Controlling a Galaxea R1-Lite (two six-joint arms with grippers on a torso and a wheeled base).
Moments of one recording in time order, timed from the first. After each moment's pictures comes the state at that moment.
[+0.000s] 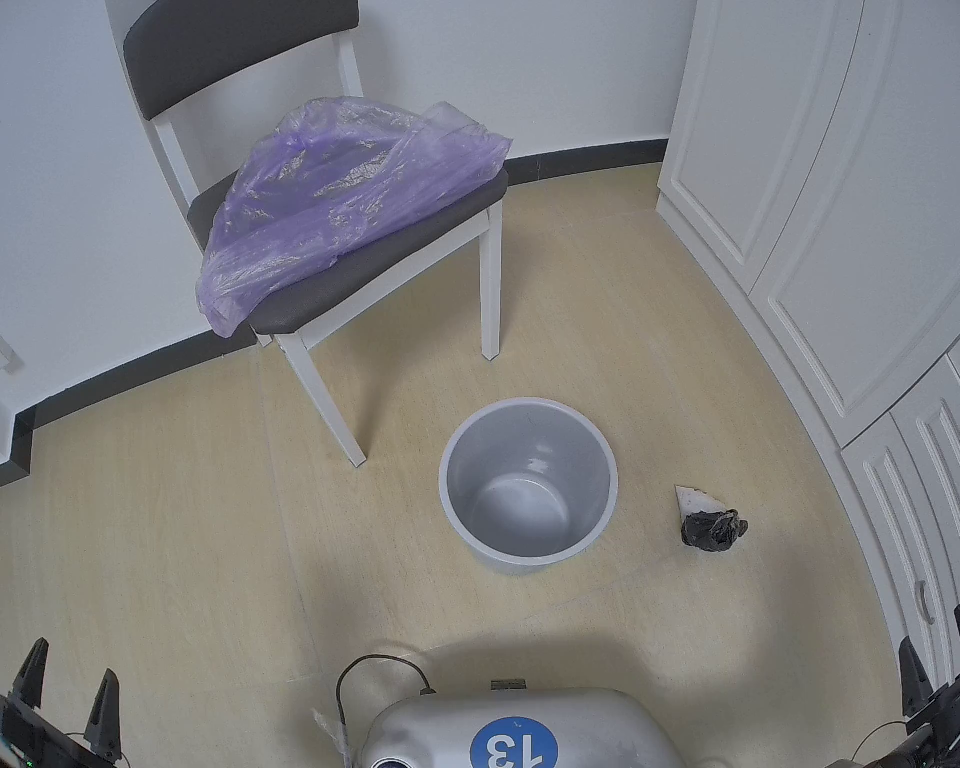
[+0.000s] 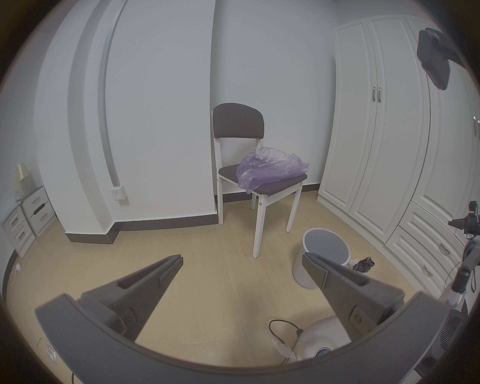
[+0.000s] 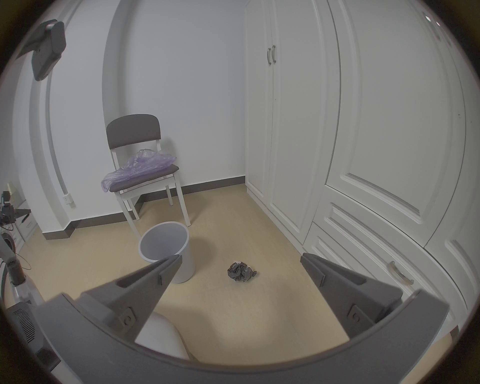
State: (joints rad) left arm 0.00 0.02 -0.02 0.00 0.02 -0.05; right arm 0.00 0.02 -0.02 0.00 -0.05 0.03
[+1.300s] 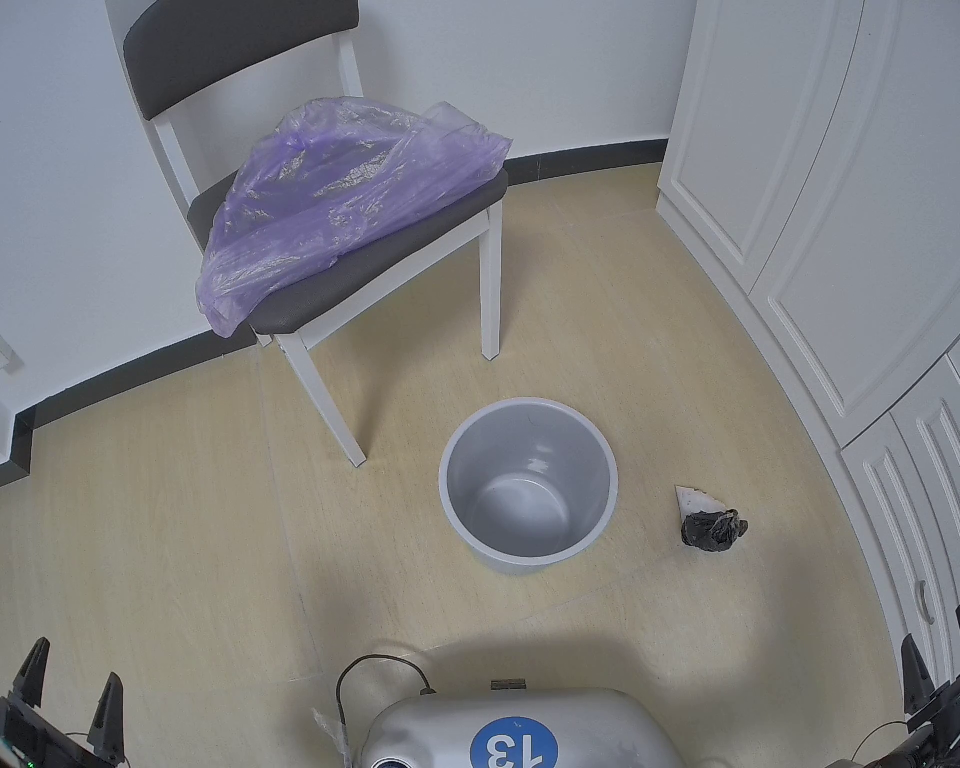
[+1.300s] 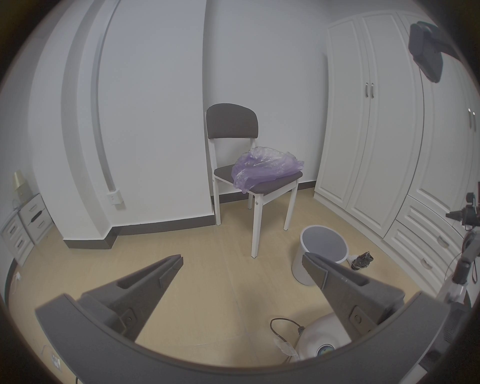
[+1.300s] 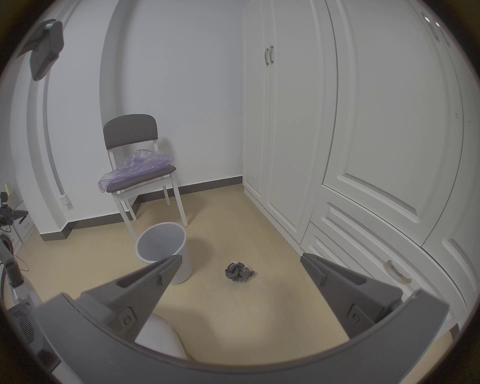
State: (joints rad) left arm 0.00 0.02 -0.02 0.00 0.01 -0.03; right arm 0.00 0.02 -0.02 0.00 -0.07 0.03
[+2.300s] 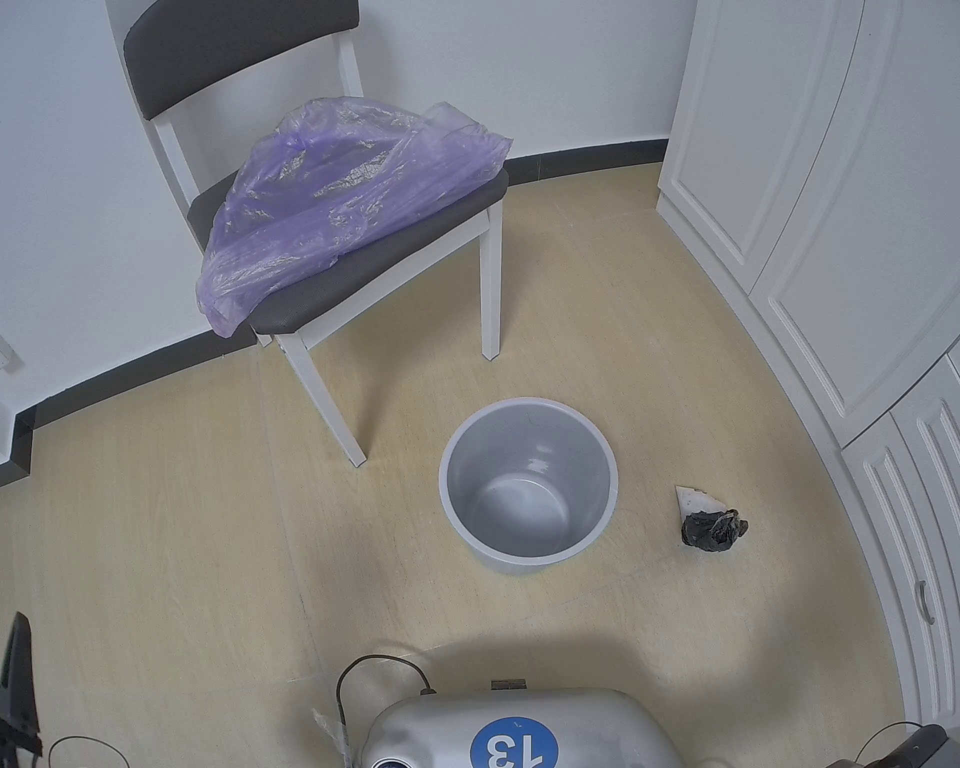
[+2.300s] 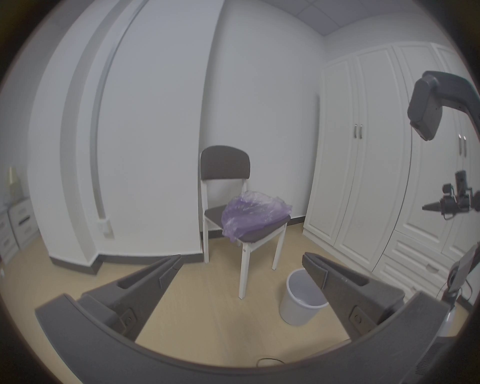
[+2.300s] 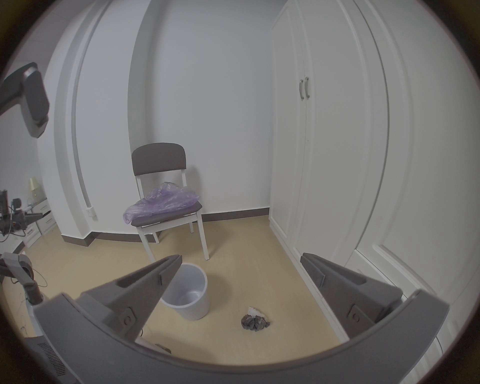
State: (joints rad) left arm 0.00 0.12 -0.29 -0.04 -0.07 -0.01; right arm 0.03 0.53 -0.48 -0.20 0.11 -0.05
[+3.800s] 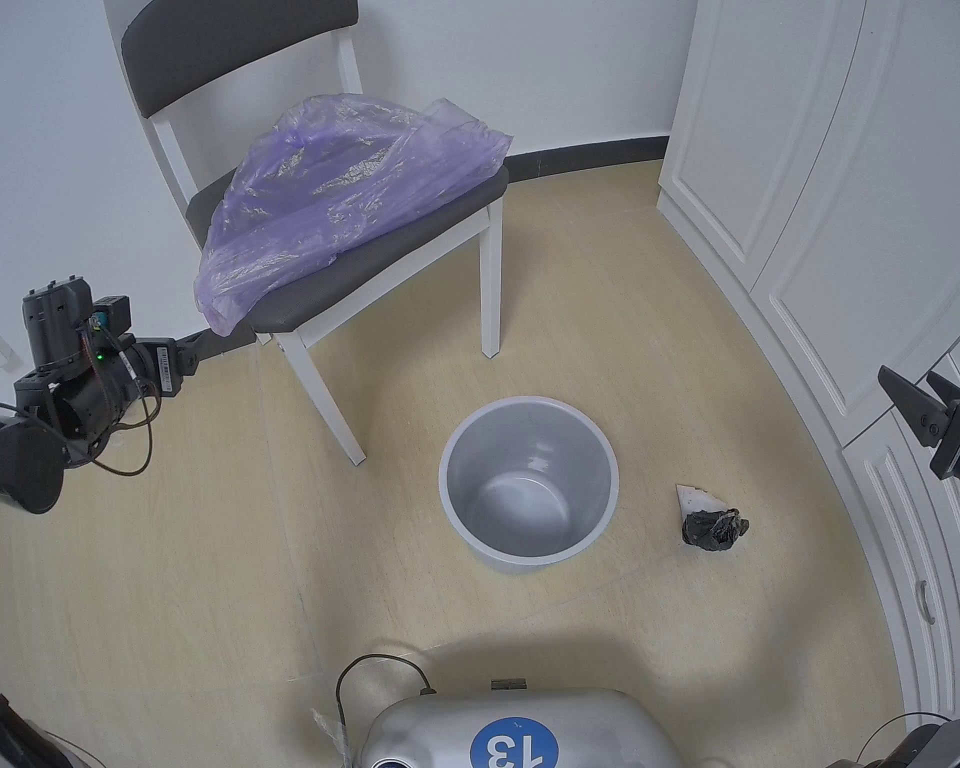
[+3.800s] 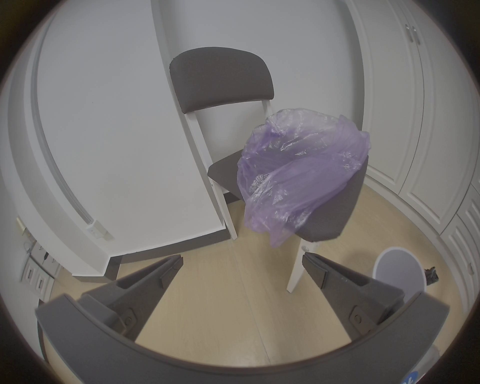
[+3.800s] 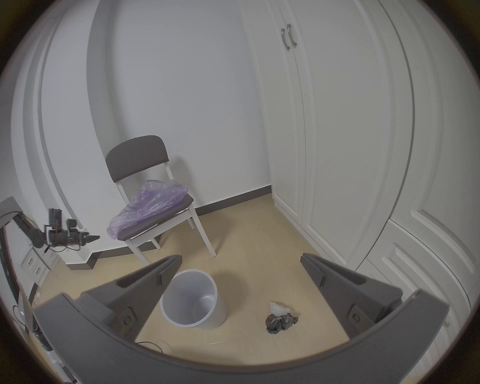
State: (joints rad) left arm -0.01 1.65 -0.87 -0.65 0.14 0.13; right arm 0.21 0.98 -0.48 -0.53 -0.07 0.13
